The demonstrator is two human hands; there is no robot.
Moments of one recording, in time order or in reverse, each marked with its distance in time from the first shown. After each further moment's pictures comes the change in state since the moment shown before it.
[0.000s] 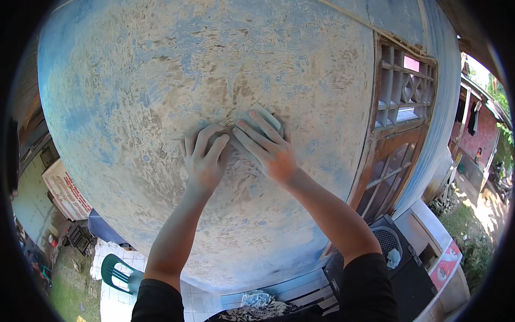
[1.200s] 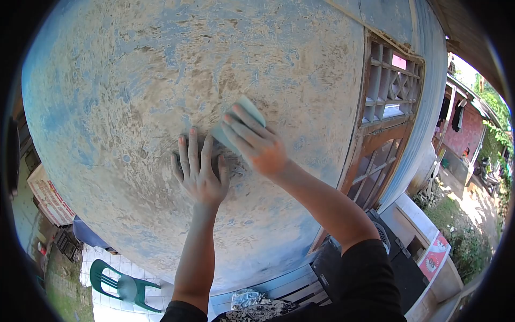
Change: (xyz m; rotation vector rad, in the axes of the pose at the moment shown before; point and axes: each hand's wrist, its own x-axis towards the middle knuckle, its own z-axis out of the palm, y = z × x) left_hand -0.052 0.047 0.015 0.156 -0.117 -0.361; right_hand 0.016 0.012 -0.012 -0.139 0.068 -0.060
